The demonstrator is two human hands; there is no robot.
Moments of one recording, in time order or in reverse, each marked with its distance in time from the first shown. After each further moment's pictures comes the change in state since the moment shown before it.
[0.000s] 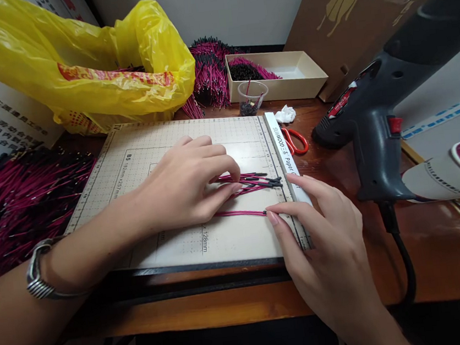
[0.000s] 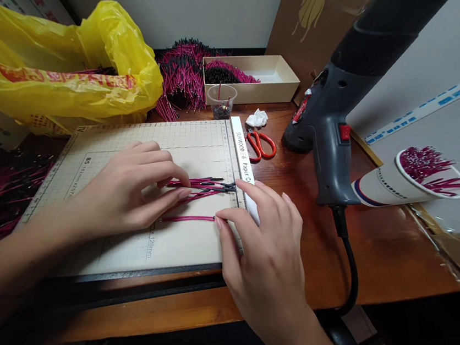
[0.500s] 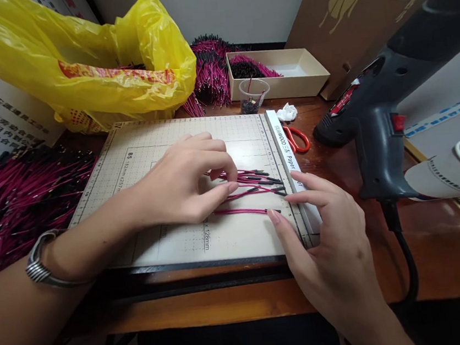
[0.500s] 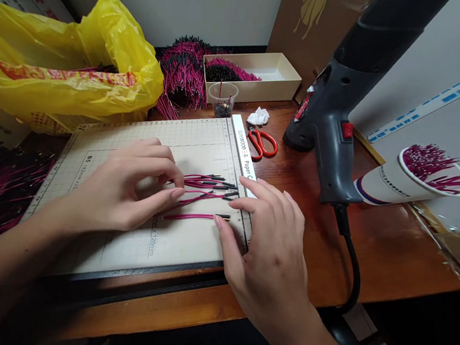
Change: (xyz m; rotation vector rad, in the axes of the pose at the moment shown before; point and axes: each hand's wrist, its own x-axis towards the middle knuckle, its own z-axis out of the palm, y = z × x) left_hand 0.000 -0.001 -0.006 -0.153 0.022 0.005; right_hand -0.001 0.001 0.002 -0.001 0.048 0.039
